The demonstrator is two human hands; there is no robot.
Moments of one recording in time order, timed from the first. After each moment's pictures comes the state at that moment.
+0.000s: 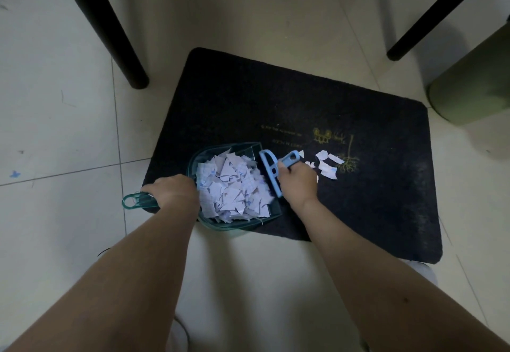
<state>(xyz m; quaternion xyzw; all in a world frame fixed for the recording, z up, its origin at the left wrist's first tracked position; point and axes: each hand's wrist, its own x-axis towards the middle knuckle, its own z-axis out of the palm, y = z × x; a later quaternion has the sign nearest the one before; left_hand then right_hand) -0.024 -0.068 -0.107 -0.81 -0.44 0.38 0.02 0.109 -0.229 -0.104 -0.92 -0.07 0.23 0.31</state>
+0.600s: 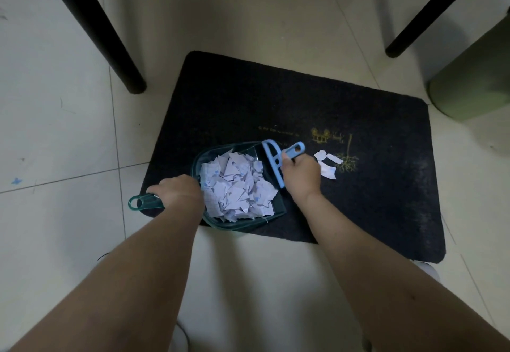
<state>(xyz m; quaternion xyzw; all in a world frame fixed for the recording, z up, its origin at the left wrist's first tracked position) -0.009 -0.077 -0.102 -0.81 -0.44 0.39 0.01 0.127 -0.230 -0.099 -0.91 -0.06 0.21 0.35</state>
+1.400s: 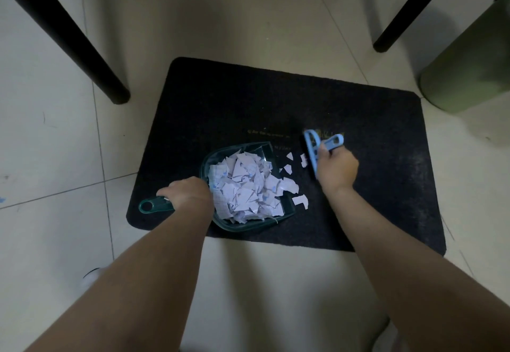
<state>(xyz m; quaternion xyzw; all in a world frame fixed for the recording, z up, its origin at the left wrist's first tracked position) 0.030 -0.103 -0.108 -0.82 -0.42 0.39 0.00 0.189 -0.284 -0.092 -0.95 0.02 0.10 0.31</state>
